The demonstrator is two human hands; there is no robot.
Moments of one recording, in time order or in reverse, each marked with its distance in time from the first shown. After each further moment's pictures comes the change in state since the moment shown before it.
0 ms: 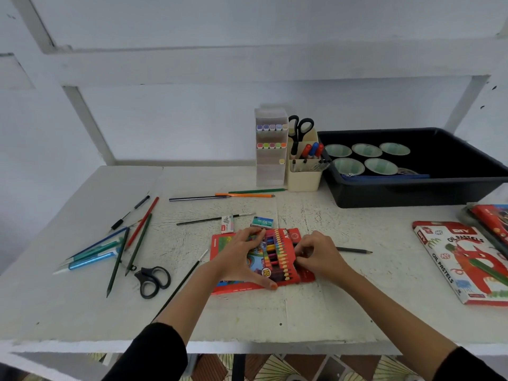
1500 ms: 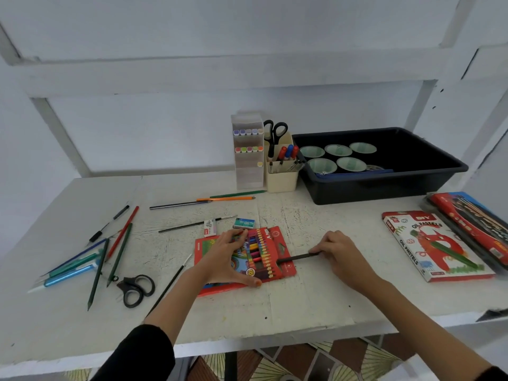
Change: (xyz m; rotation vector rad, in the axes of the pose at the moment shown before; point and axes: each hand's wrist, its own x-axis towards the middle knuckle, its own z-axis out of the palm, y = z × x) left_hand -0.001 0.003 0.001 0.021 0.024 0.022; right_hand -0.052 0.055 -0.035 -0.277 0.190 -0.101
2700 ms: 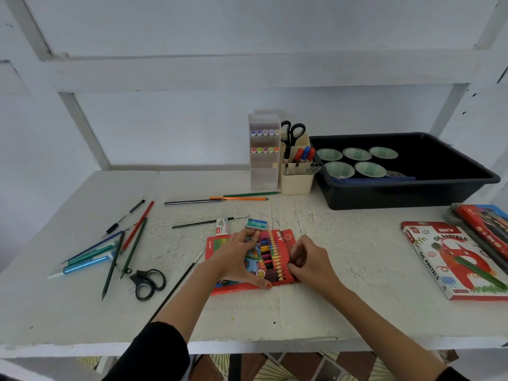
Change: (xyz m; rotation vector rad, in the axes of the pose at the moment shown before) left_hand 0.004 0.007 -0.006 0.165 -0.087 -0.074; right_hand 0.028 -0.067 0.041 0.463 -0.036 0.200
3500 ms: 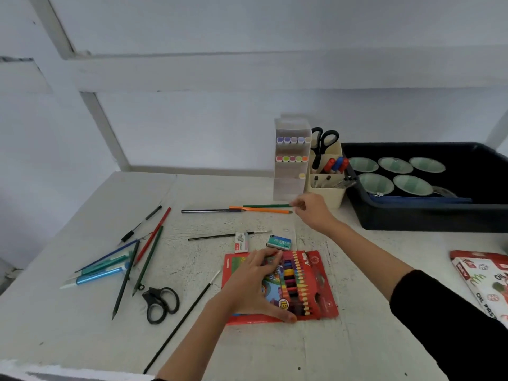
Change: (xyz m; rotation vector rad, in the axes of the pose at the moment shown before) left_hand -0.003 -0.012 0.013 -0.183 0.197 0.103; right_hand 0.183 -0.018 0.002 -0.194 -0.047 -0.068
